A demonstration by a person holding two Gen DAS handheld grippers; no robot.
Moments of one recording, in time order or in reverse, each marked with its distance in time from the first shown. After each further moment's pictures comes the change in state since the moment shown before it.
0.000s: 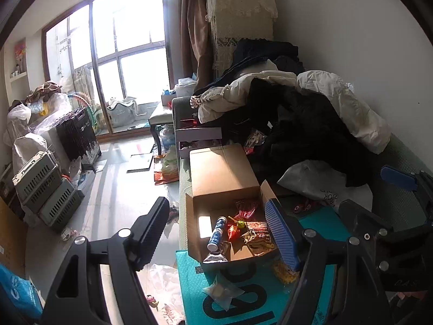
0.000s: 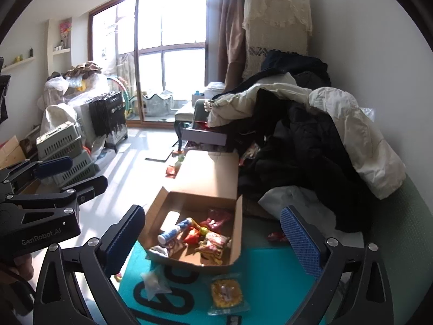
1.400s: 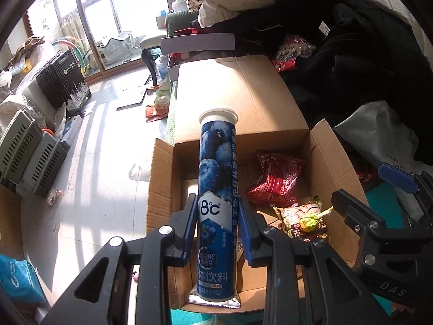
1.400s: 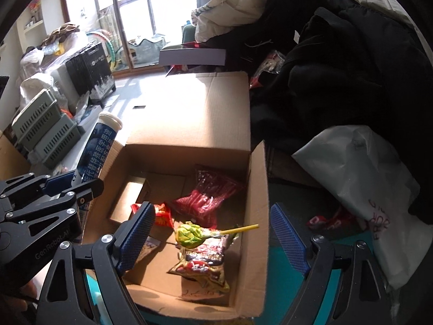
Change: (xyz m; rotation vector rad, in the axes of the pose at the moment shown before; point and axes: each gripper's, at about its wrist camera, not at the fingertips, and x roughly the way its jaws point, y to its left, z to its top) left arm 0.287 0.002 -0.056 -0.034 0.391 0.052; right arm 0.281 -0.035 -0.060 0.062 0.333 0.042
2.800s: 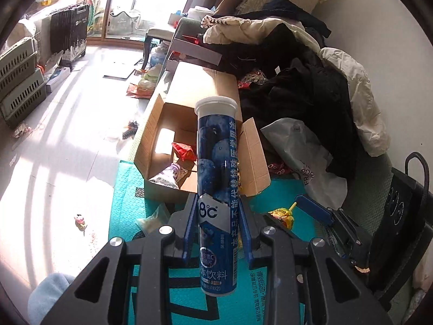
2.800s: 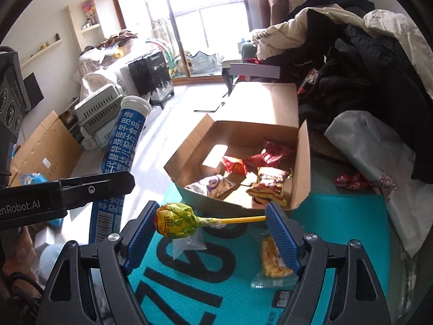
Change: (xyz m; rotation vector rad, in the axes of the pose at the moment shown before) left arm -0.171 0.022 -0.115 -0.301 -0.084 -0.319; right arm -0.150 0.043 -0.106 -0.095 -0.107 0.257
